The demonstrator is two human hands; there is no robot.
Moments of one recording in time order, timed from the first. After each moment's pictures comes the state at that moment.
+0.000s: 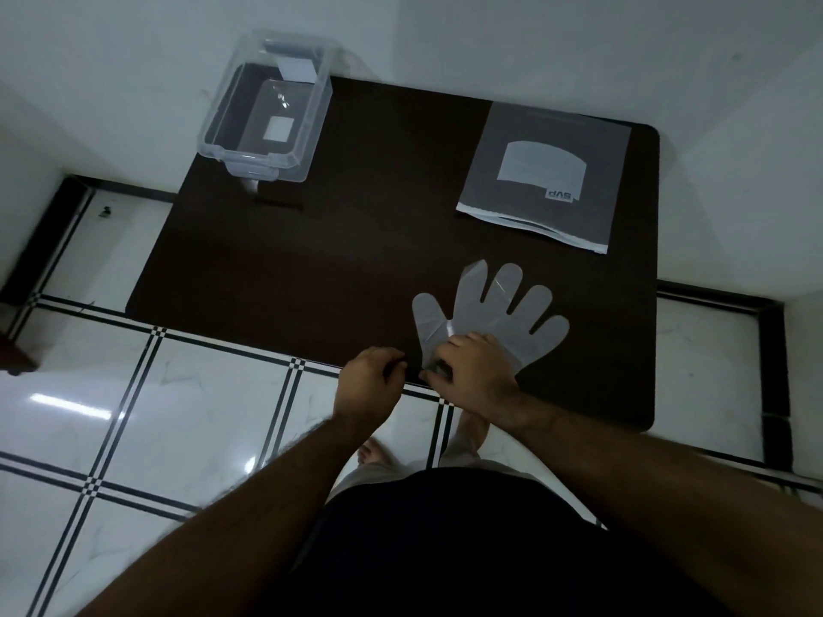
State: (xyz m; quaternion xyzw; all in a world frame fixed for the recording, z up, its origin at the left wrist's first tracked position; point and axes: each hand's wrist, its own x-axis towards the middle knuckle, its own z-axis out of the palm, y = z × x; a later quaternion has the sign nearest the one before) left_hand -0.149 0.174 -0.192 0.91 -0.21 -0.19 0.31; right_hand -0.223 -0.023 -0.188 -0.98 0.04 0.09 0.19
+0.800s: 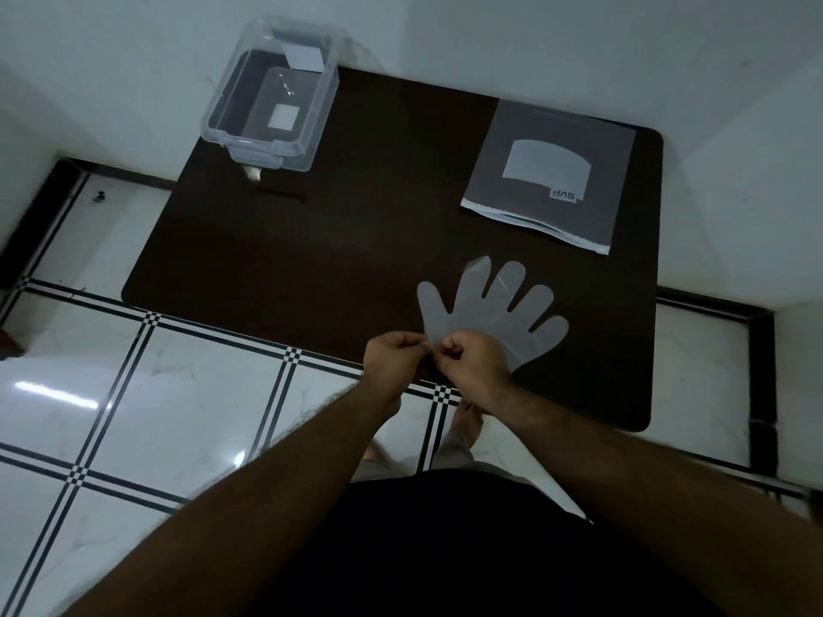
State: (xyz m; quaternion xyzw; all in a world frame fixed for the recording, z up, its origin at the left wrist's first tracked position) left_hand -0.151 0.129 -0.173 0.69 0.13 -0.39 0.60; right_hand -0.221 -0.012 -0.184 -0.86 0.24 0.09 0.44
